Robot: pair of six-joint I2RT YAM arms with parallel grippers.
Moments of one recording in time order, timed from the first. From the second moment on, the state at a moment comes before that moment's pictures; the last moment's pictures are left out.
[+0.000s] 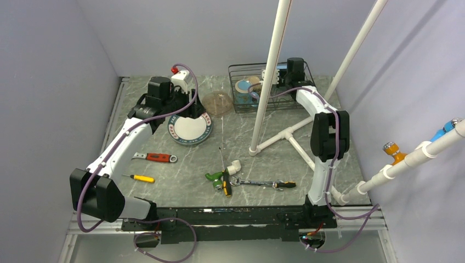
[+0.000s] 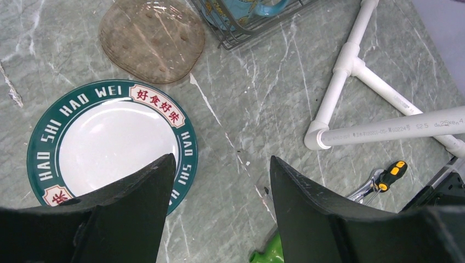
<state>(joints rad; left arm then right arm) -0.30 1.36 1.22 -0.38 0.37 -0.15 0.13 2.04 1.67 -0.13 0.05 -1.50</state>
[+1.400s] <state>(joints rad) -0.30 1.36 1.22 -0.38 0.36 -0.15 0.12 1.98 1.54 -0.18 -0.01 -1.46</state>
